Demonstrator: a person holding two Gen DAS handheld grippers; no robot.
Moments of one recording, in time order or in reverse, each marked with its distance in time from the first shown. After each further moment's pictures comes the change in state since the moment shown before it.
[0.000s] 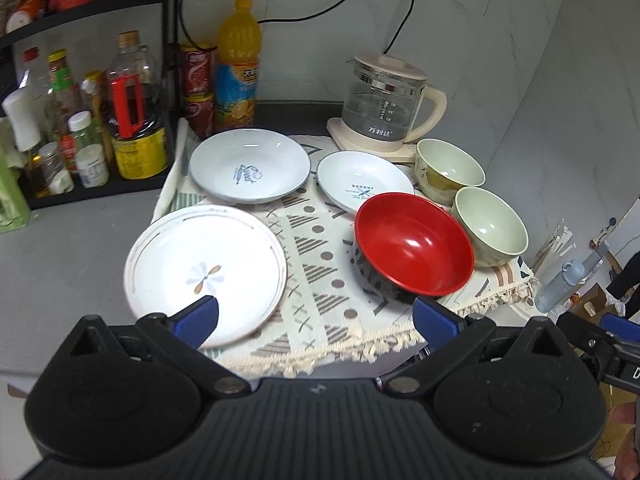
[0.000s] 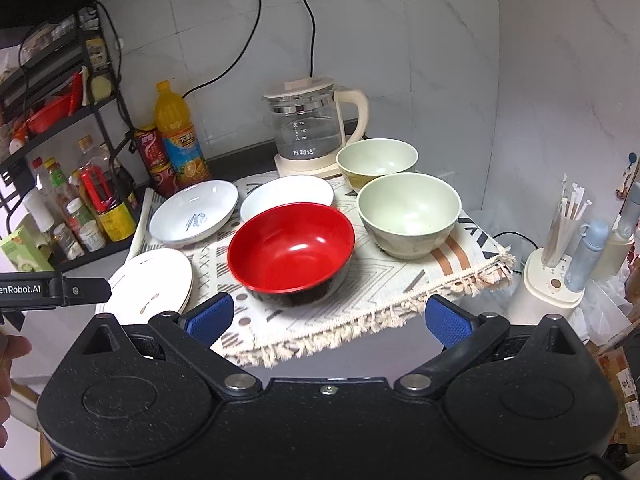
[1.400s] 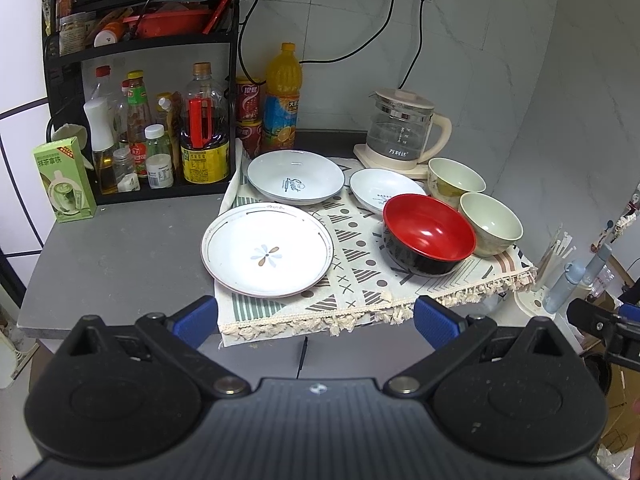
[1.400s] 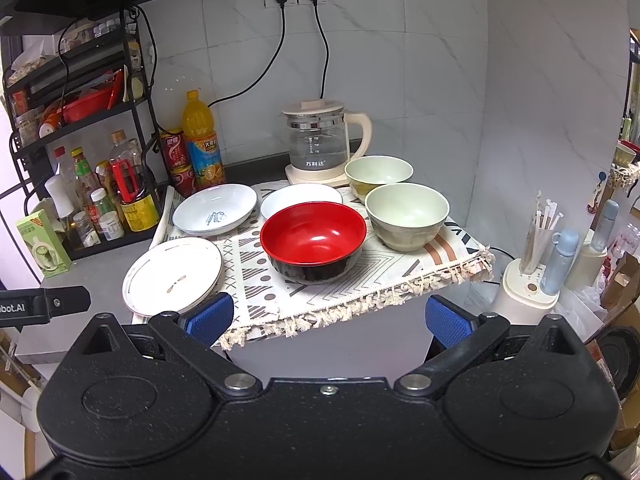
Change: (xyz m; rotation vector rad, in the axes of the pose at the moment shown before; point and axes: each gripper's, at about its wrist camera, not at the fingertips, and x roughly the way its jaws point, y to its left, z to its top) left arm -0.115 0.037 -0.082 -0.003 -0.134 0.054; right arm -0.088 0.052 -0.050 -0.043 -0.080 -0.055
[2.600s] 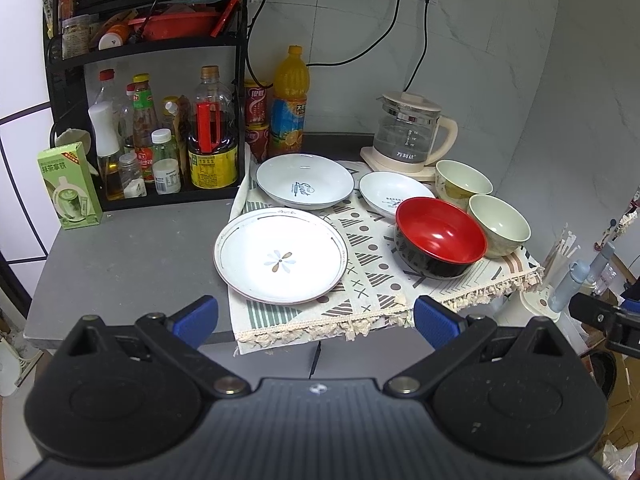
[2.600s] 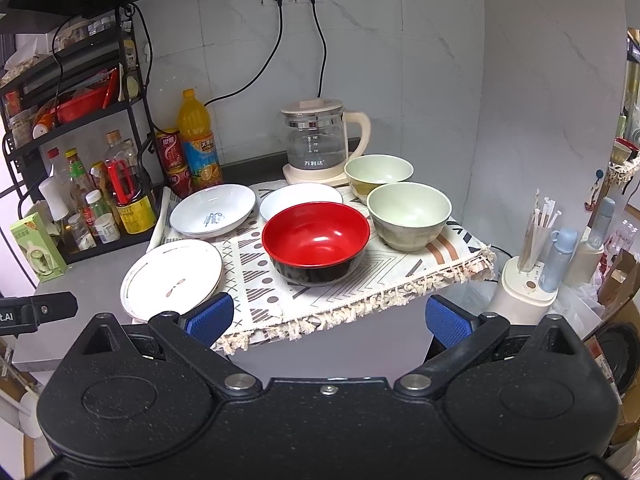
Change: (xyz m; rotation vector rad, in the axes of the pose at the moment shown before) left arm 0.003 0.017 0.005 0.013 -0.005 0.004; right arm 0.007 0.014 0.003 0.009 0.009 -0.019
